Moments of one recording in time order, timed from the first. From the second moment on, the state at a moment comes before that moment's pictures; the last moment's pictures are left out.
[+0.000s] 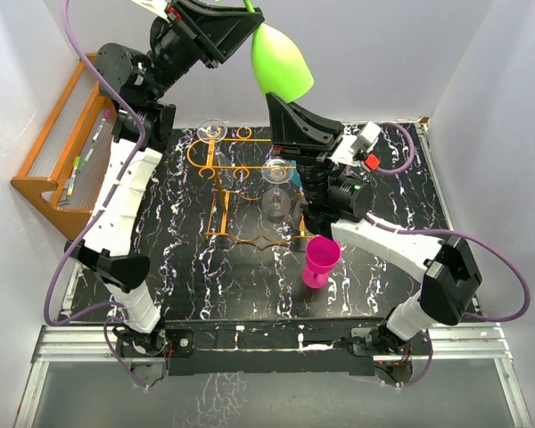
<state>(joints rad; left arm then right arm) -0.42 1.76 2.28 0.28 0.64 -0.93 0.85 1.52 1.25 1.50 0.04 0.19</state>
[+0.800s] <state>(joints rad) -0.44 1.77 2.35 0.30 0.64 -0.88 0.85 1.53 1.30 1.49 -0.09 0.22</state>
